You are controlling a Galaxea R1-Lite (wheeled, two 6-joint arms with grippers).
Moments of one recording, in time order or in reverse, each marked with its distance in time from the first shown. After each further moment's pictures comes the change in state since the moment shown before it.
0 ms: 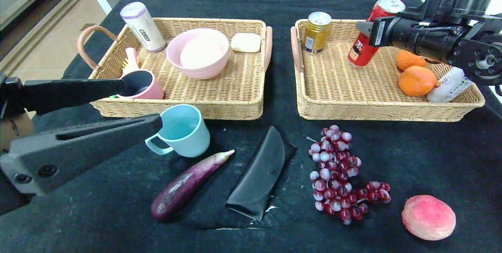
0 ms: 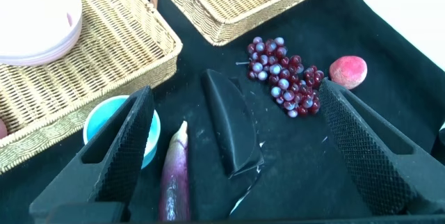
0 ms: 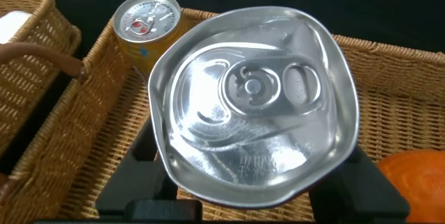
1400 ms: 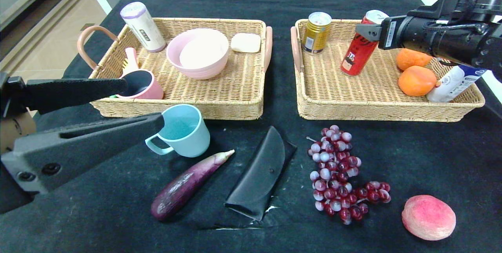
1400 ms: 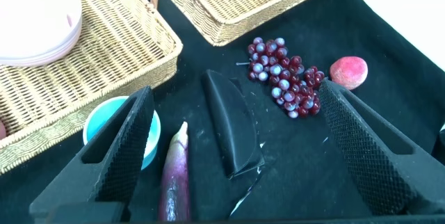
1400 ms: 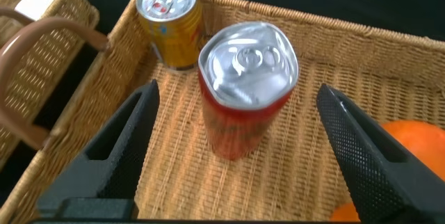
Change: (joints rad) left arm 0.000 0.005 -0.002 -0.003 0.000 -0.001; right arm 0.018 -0.137 0.145 0.053 0.001 -0.021
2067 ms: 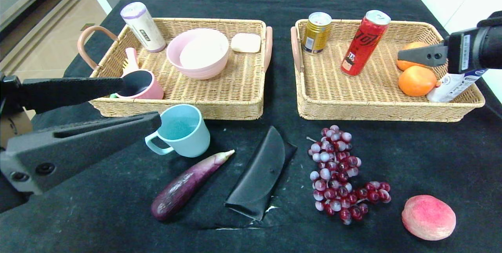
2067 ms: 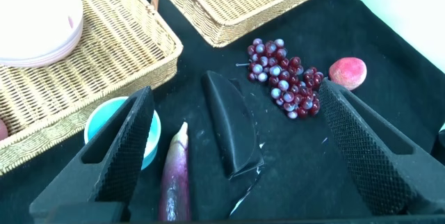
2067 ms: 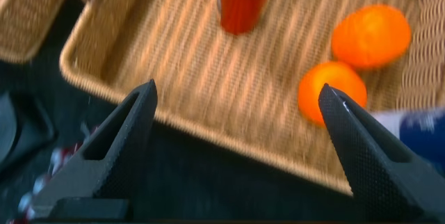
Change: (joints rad) left arm 0.000 -0.006 -0.002 0.003 0.000 0.000; right arm -0.001 -0.342 0.144 0.486 0.006 -0.067
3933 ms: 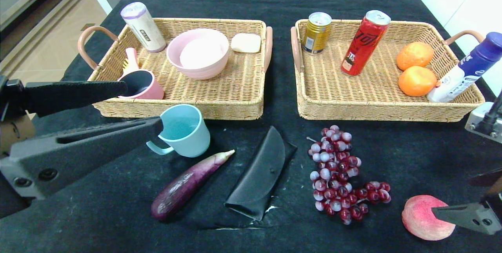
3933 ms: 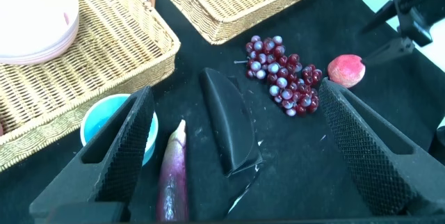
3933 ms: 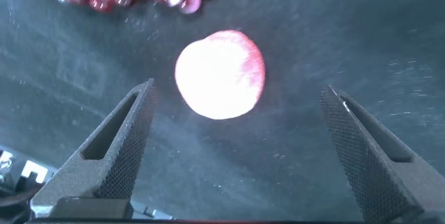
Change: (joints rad) left arm -0.006 0.000 0.008 0.001 0.000 0.000; right arm 0.179 -0.181 0.317 0.549 -0.080 0.063
